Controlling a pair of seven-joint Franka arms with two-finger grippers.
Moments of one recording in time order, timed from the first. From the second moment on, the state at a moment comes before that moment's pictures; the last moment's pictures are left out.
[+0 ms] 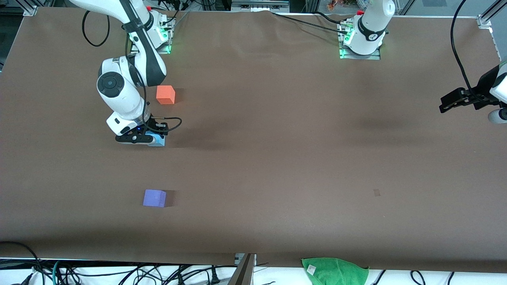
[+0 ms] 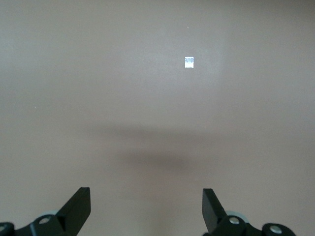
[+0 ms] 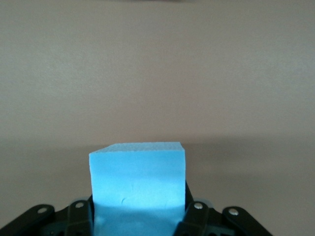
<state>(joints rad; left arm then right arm) 0.11 0.04 -0.06 -1.62 0.04 1.61 -0.08 0.58 0.25 -0.31 -2.26 0.02 2.58 0.26</state>
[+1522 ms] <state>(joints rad) 0.11 0.04 -0.06 -1.62 0.04 1.61 -0.08 0.58 0.40 -0.30 -2.29 0.02 2.78 0.19</state>
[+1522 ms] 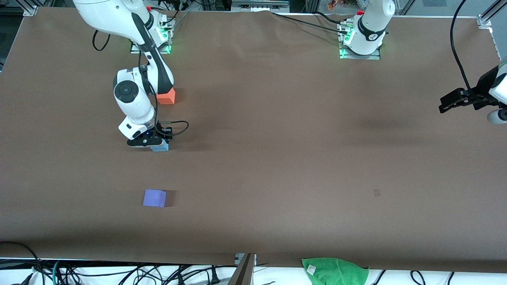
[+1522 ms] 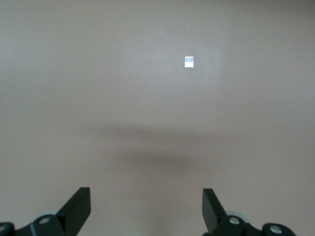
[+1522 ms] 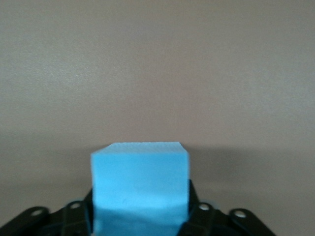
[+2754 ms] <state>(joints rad) 0.11 0.04 -0.06 -1.62 0.04 1.61 -0.08 0.58 0.27 -0.41 -1.63 0.02 1.70 -0.01</state>
